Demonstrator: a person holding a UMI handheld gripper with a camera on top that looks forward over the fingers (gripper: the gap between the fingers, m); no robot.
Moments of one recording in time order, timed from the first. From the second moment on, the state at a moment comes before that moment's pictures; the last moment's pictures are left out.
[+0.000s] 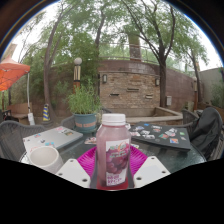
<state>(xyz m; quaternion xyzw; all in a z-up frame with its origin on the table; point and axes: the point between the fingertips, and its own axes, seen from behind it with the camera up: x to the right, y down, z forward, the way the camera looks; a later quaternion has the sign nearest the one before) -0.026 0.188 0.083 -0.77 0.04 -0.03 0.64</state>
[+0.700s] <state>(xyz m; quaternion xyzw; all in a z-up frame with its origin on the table) -0.030 0.182 0.067 -0.78 0.03 -0.03 0.63</state>
